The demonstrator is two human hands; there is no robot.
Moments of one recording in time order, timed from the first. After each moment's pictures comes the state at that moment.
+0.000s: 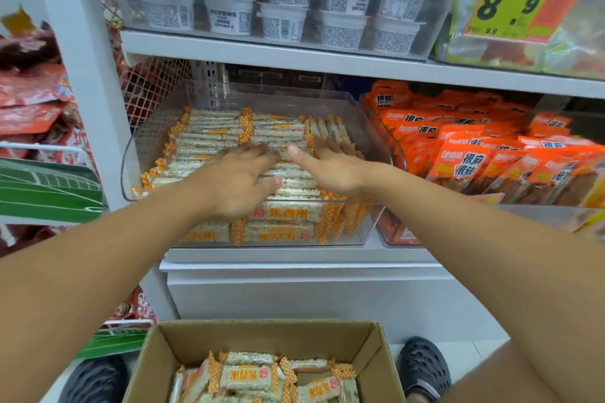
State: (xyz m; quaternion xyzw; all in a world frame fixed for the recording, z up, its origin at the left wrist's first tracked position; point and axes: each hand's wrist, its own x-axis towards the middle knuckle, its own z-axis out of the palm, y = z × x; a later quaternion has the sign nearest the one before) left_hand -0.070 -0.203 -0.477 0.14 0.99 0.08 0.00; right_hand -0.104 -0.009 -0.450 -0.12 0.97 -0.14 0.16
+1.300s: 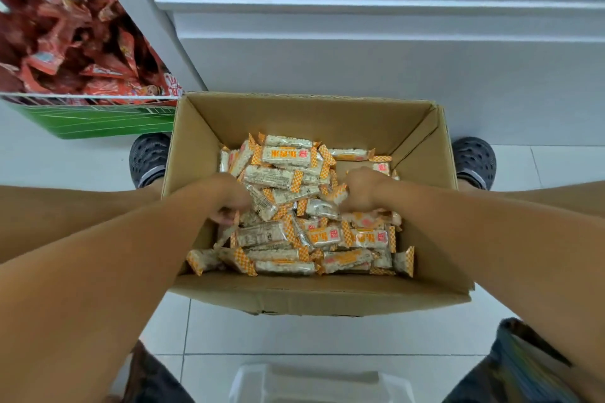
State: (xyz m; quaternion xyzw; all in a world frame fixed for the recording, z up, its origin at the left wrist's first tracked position) left_hand 0.110 -0.228 -0.779 -0.29 0.80 0.23 0.47; right_hand 0.056 0.032 -0.813 -0.18 0.89 -0.02 0.42
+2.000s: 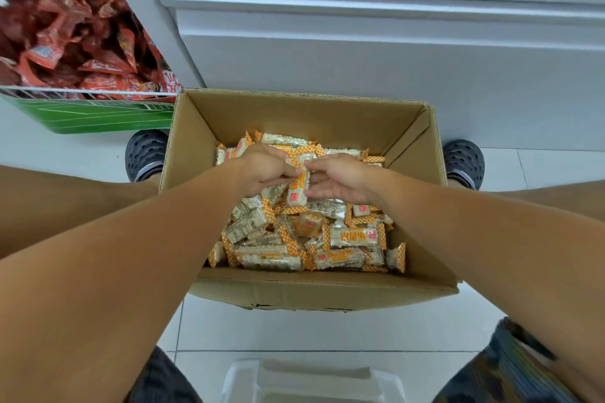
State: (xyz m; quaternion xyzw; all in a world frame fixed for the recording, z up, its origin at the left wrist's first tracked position) left_hand 0.086 -0.168 -0.762 -0.34 0.64 0.64 0.26; right_hand 0.064 -0.007 -0.780 0.19 0.61 -0.61 0.48
